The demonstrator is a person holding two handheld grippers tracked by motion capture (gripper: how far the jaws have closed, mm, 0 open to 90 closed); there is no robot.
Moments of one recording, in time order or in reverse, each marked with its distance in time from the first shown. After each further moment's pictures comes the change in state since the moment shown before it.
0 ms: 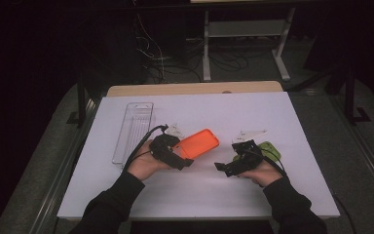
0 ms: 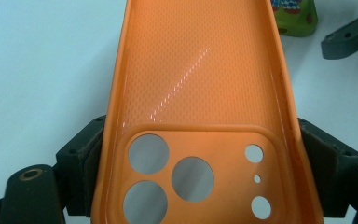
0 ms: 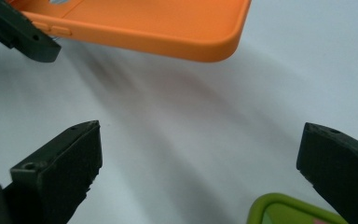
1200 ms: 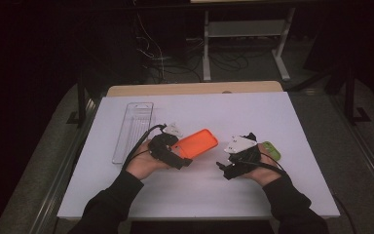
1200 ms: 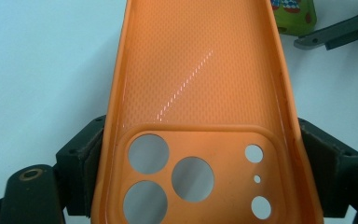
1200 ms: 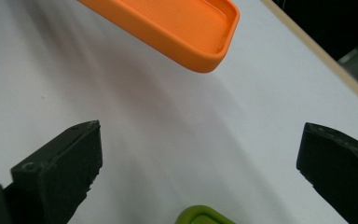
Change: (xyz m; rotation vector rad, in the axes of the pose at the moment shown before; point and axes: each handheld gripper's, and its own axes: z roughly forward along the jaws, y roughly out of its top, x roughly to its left) left arm 0.003 -0.001 -0.002 0.010 -0.012 -0.006; right arm 0.018 0.002 0.001 -0.012 -0.269 -0.395
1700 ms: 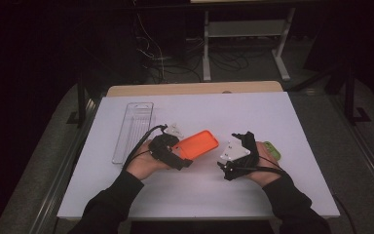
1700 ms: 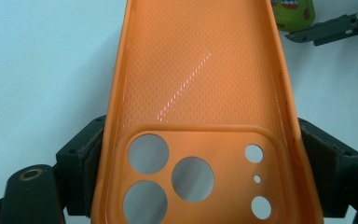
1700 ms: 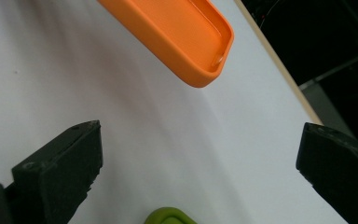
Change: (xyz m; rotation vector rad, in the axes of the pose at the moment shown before) left arm -0.002 0.000 0.002 0.000 -0.003 0.004; right arm 0.009 0.002 -0.001 -0.004 -0.113 -0.210
